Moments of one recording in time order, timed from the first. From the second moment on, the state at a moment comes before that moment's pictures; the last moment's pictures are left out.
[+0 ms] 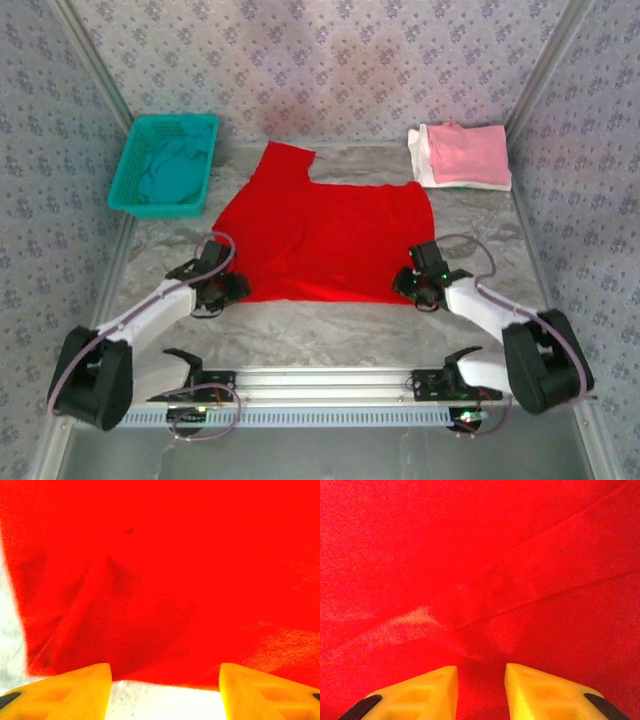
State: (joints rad) left arm -0.38 1.11 0.51 -0.60 0.00 -0.80; right arm 0.35 1.18 0.44 -0.33 -0.06 0.78
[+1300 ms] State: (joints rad) left arm -0.38 1.33 0.58 -0.38 0.02 -0.77; right arm 0.05 1.51 1.11 -0.38 -0.10 0.58
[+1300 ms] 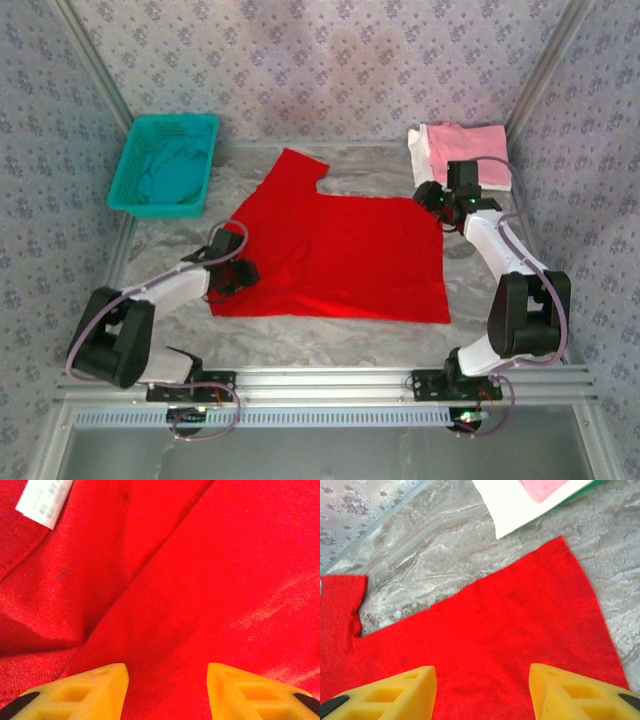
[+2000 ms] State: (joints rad) left arm -0.31 1.63 1.38 -0.60 -0.03 -0.51; right arm 0.05 1.73 1.33 -0.43 -0.10 0.47
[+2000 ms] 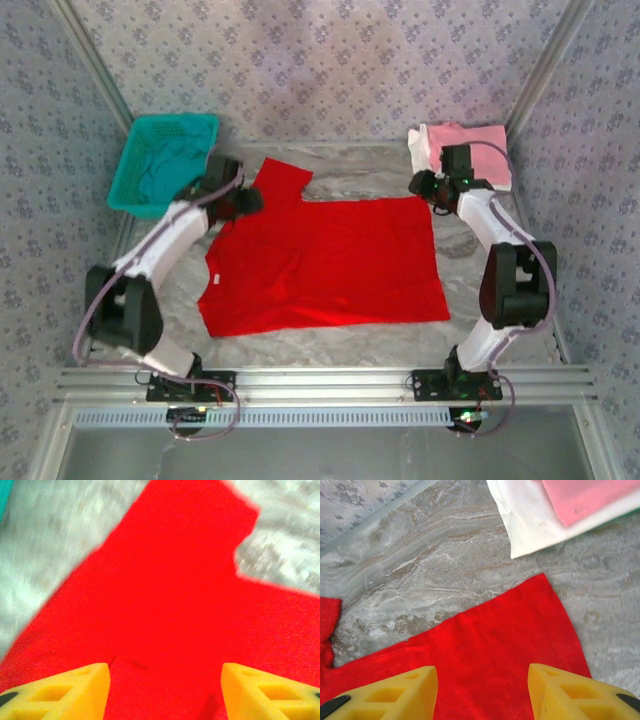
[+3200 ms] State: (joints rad) left arm -0.20 2.88 2.79 -0.68 0.20 -0.48; right arm 0.10 1.86 1.34 -0.45 -0.31 0.36
